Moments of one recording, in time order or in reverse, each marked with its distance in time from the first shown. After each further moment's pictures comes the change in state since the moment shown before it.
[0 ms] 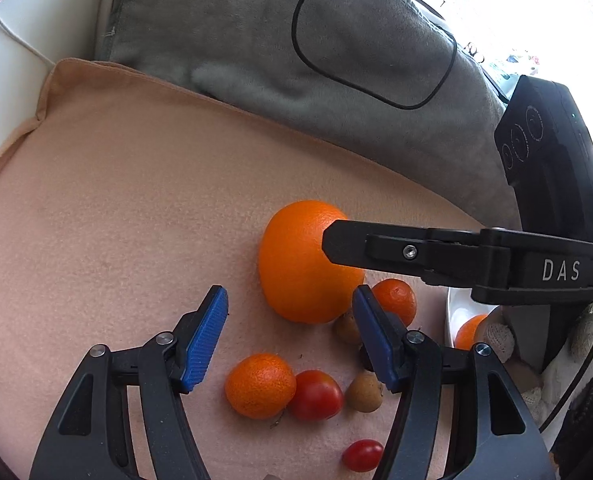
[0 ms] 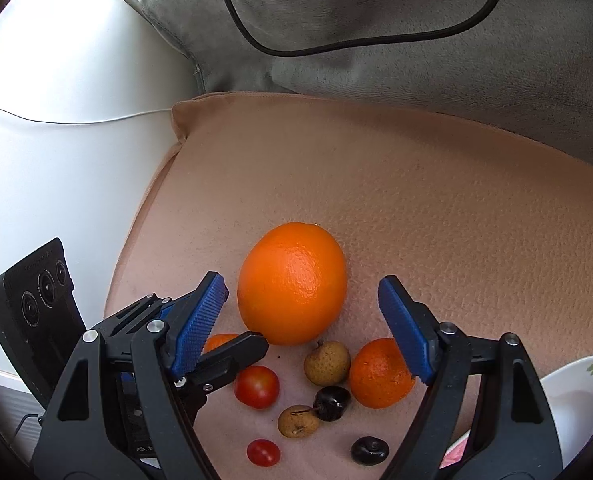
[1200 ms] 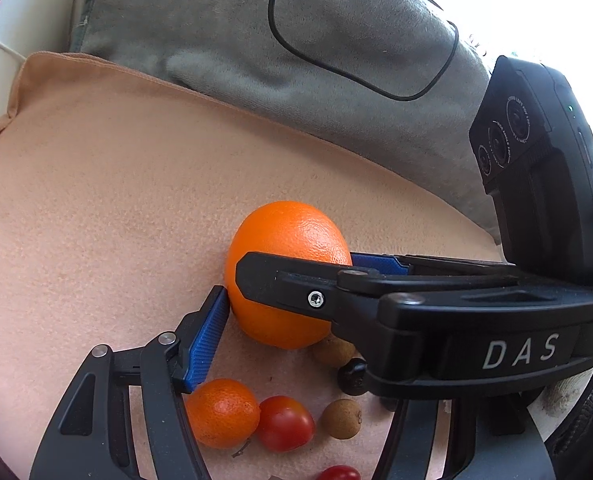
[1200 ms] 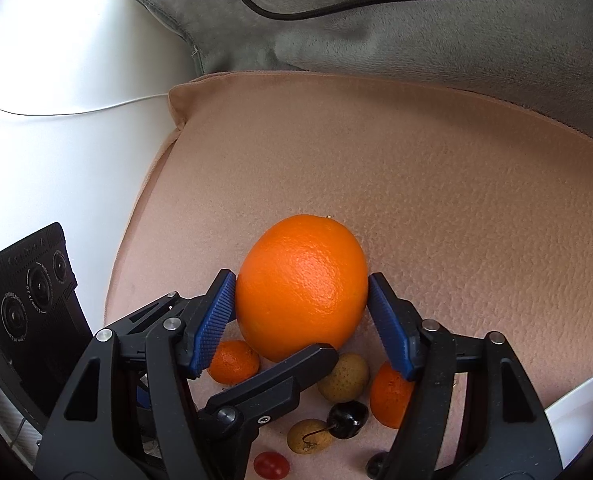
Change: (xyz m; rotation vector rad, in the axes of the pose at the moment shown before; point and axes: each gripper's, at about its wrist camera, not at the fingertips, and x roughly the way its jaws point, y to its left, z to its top) left arm 0.020 -0.015 0.015 -0.014 0.027 -0.030; right arm 0.017 0.000 0.005 0.013 0.046 0.031
